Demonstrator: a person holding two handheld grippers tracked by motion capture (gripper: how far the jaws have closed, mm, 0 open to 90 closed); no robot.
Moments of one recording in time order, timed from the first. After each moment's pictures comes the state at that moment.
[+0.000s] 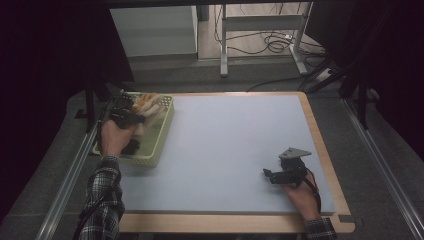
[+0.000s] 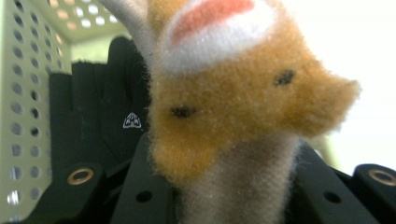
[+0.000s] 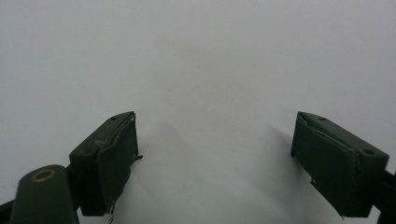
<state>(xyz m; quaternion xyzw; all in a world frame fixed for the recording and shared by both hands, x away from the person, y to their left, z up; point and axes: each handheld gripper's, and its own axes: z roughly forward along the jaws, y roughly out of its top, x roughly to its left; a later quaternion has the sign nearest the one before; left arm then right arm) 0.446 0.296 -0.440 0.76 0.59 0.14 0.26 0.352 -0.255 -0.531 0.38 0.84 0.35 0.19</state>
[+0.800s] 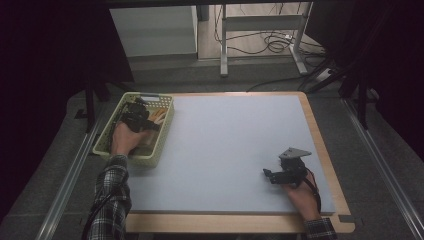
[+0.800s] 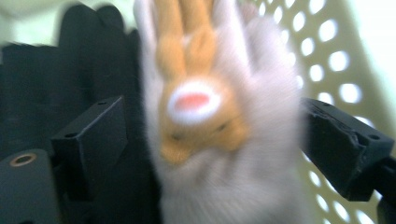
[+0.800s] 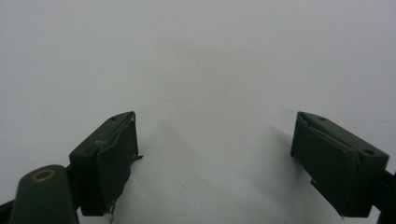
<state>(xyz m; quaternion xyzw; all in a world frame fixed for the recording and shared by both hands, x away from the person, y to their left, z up) 0.469 0.280 -0.471 0.78 0.58 0.13 0.22 0.351 -0.255 -0.531 0.38 0.83 0.35 0.19</state>
